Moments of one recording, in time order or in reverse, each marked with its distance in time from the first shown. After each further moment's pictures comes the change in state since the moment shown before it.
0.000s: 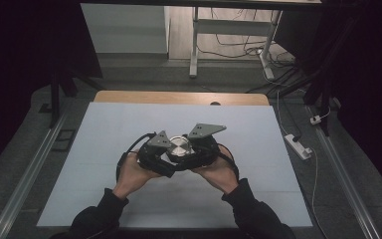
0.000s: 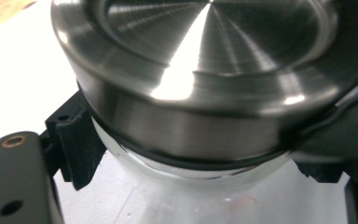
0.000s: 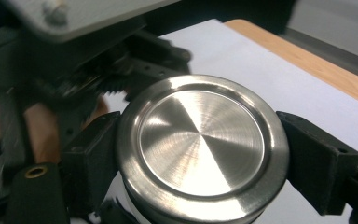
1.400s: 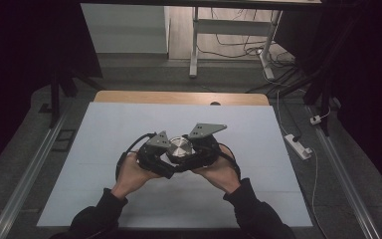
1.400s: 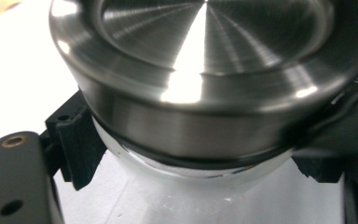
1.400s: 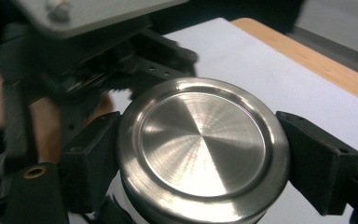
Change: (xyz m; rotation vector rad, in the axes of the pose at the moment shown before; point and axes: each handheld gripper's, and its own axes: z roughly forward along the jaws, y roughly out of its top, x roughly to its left) left arm -0.001 0.001 -0.003 -0.007 -0.054 0.005; right arm 0.000 0.002 -0.004 0.008 0.032 -0.006
